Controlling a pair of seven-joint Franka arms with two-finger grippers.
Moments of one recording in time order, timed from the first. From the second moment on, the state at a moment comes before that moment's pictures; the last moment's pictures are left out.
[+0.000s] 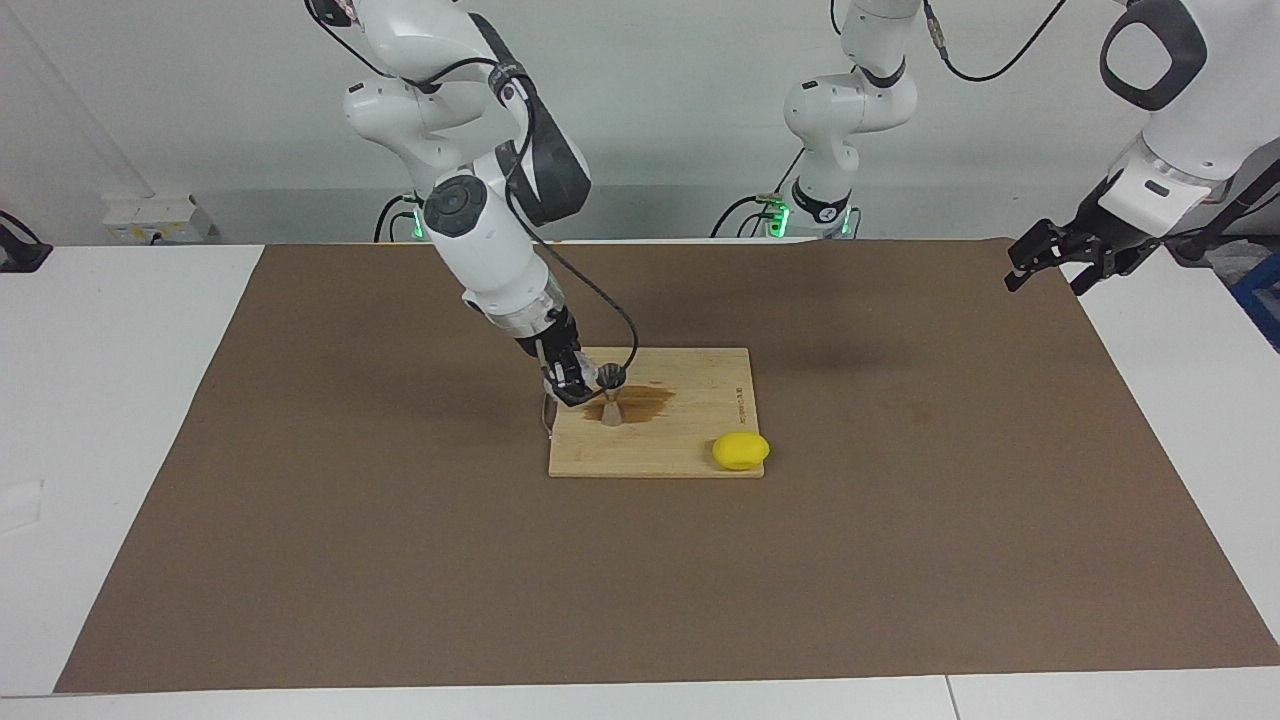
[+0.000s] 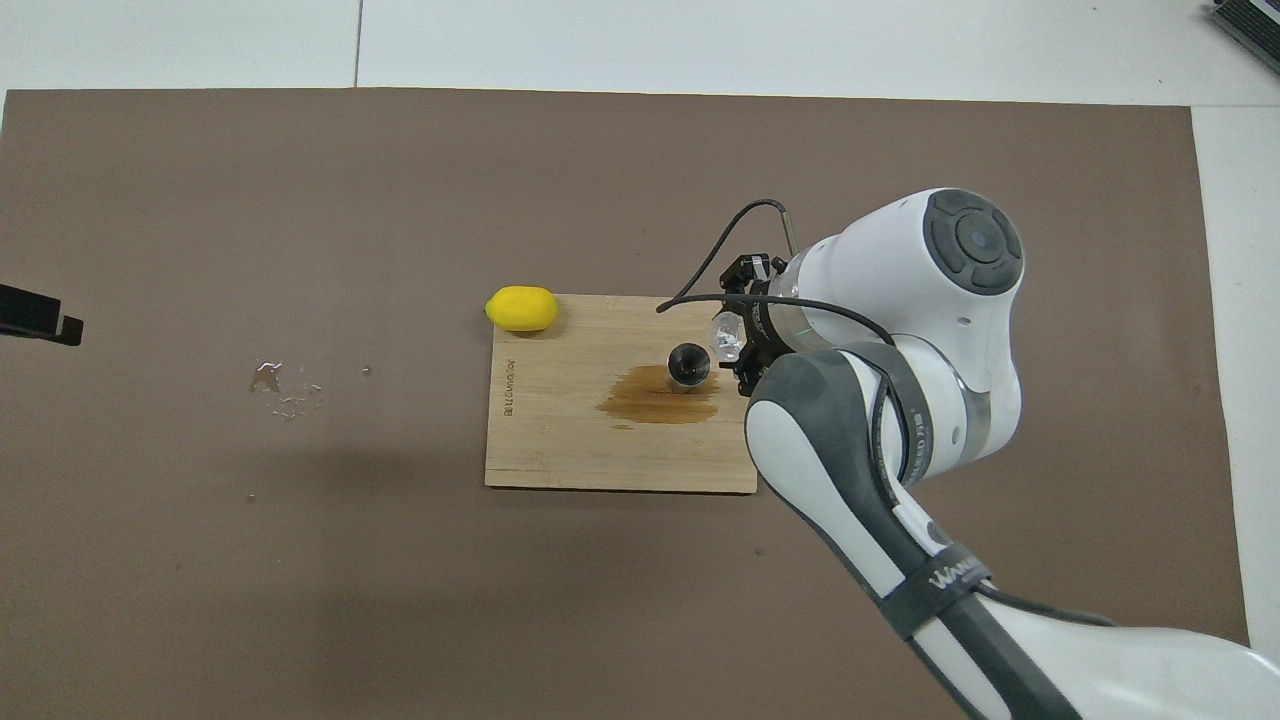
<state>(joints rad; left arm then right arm) 0.10 0.03 0.04 -1.60 -0.09 1.58 0.21 0.35 0.24 0.06 -1.80 0.28 2.14 1.67</state>
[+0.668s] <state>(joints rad) 0.09 0.03 0.04 -1.61 -0.09 1.58 0.21 0.42 0.24 0.06 -1.80 0.06 2.13 1.67</state>
